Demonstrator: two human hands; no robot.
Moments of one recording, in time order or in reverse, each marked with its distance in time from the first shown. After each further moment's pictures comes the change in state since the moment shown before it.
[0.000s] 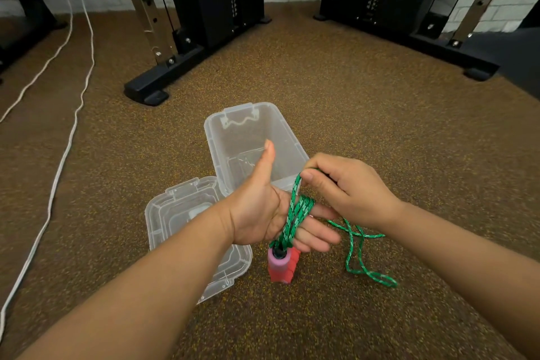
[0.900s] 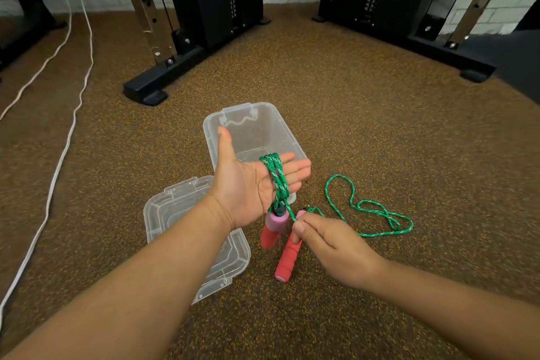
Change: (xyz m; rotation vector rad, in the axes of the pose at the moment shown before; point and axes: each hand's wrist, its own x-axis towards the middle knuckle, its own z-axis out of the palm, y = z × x) left_hand -0.001 0.011 -0.010 -0.395 0.329 0.429; right_hand -0.057 -0.003 0.057 0.272 -0.175 0.181
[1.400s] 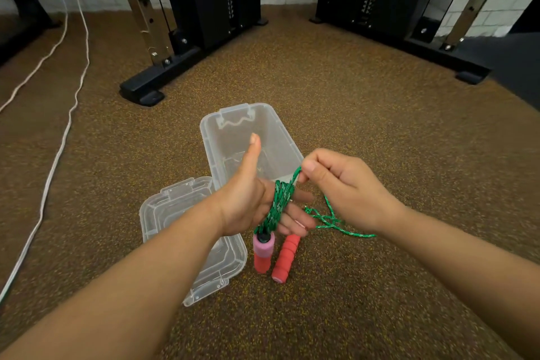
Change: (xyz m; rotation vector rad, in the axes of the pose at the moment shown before) left_hand -0.012 -0.005 0.007 0.578 -0.108 -0.273; right_hand 0.033 -0.049 -0.064 0.220 0.176 -0.115
